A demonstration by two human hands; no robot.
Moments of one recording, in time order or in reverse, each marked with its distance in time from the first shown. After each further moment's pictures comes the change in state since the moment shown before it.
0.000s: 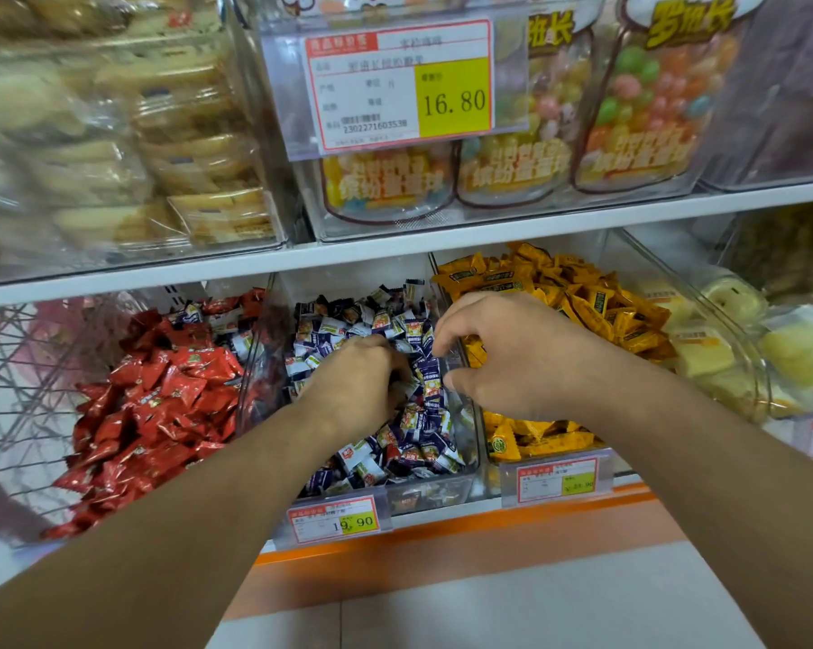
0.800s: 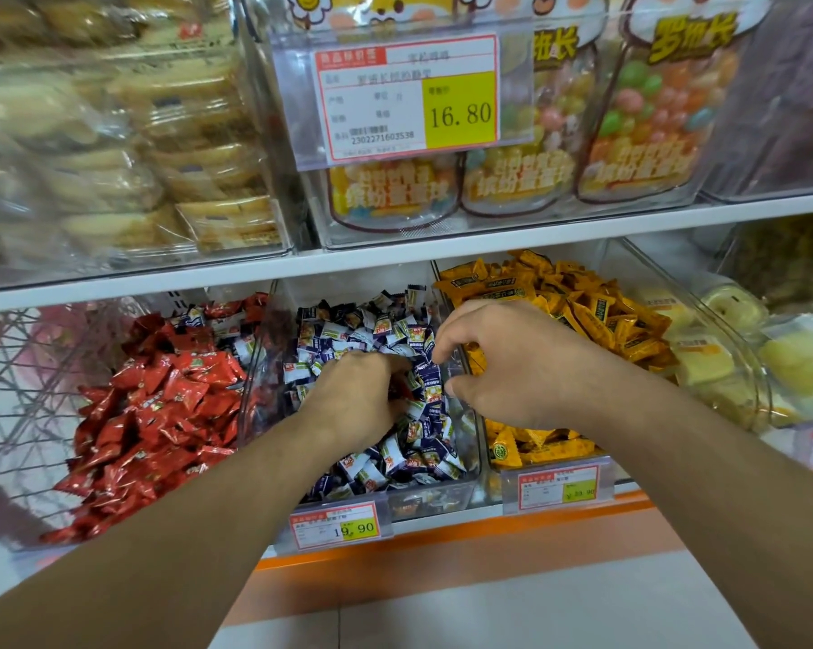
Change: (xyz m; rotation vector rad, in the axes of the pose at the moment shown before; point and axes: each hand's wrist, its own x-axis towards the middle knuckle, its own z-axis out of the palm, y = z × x) left_hand -0.008 0.013 -0.008 -0.071 -0.075 -0.169; right_hand 0.001 -0.001 0.002 0.002 -0.012 0.008
